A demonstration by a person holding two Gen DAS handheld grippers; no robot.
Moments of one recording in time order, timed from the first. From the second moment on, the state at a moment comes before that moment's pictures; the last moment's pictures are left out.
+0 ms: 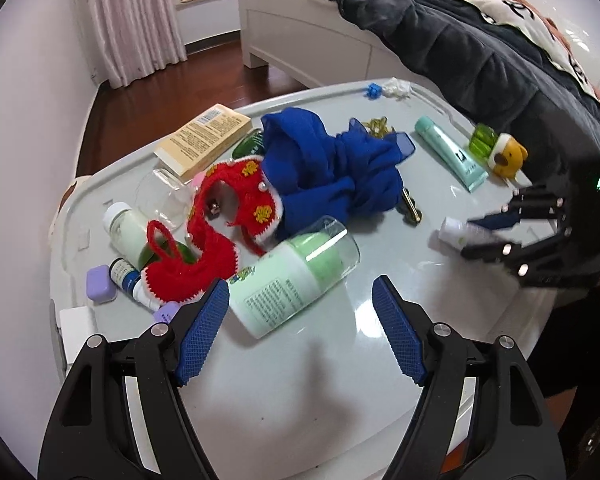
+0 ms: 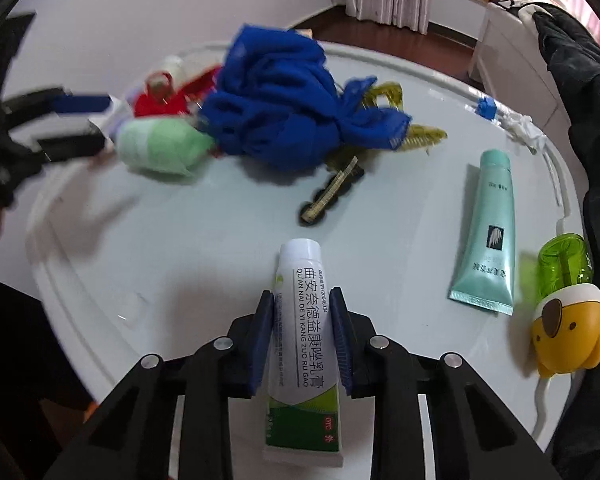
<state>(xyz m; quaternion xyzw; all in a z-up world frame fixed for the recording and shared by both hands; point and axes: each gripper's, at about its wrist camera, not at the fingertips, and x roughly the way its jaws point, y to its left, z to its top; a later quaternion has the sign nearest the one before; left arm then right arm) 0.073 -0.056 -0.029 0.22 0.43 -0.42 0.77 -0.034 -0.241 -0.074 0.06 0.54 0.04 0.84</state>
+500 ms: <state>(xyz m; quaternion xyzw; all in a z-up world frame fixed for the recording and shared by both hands) 0.090 -0.097 -0.069 0.34 0.41 -0.51 0.68 -0.034 -0.256 -0.057 0.11 0.52 0.06 0.84</state>
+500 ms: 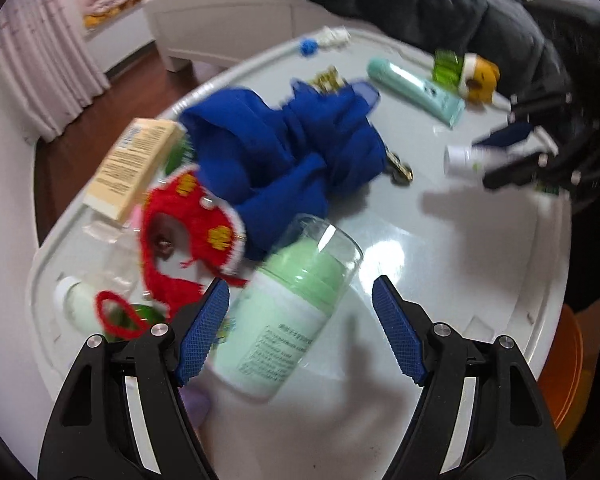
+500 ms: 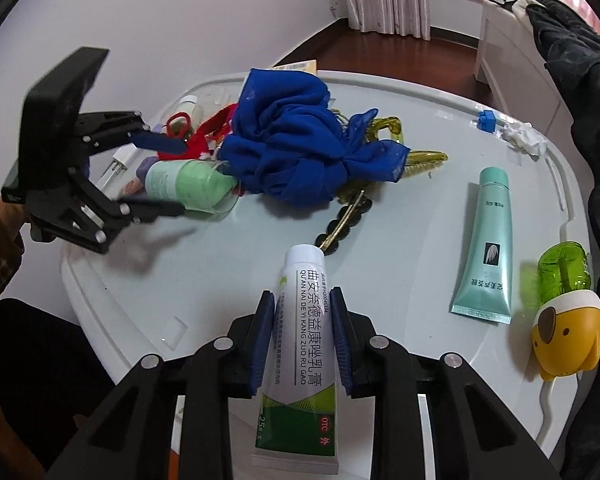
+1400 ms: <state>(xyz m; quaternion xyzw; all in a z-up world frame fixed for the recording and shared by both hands) -0.010 -0.050 -0.032 0.20 0.48 -0.38 0.76 -0.063 -0.251 -0.023 0.10 0.48 0.06 0.87</state>
